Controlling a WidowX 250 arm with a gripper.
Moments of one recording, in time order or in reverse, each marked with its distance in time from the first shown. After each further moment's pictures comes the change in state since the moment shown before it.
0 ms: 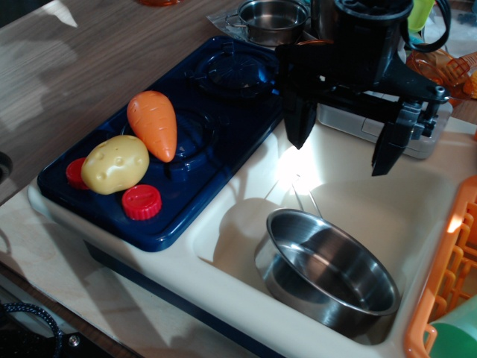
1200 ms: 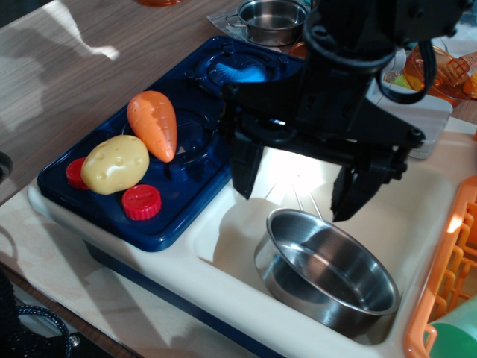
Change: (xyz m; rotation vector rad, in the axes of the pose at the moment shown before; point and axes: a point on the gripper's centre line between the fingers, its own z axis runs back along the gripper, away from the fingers) arm -0.060 0.014 0.010 0.133 0.006 0.284
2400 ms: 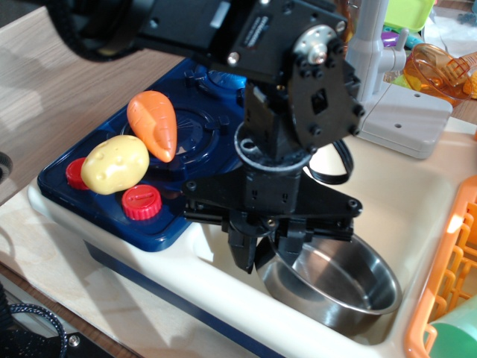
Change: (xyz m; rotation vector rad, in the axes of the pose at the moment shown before) arm -0.013 0.007 -0.049 -0.108 0.022 0.054
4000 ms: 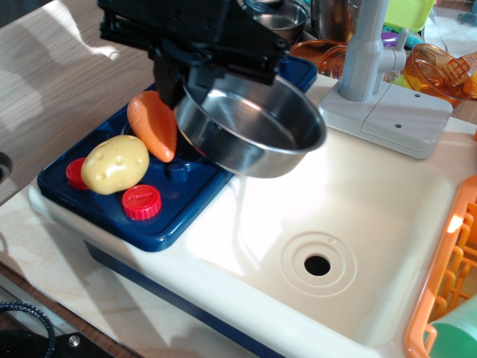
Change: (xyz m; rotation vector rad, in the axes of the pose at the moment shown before) arm 0.080 0.060 0.079 0.229 -0.253 -0.077
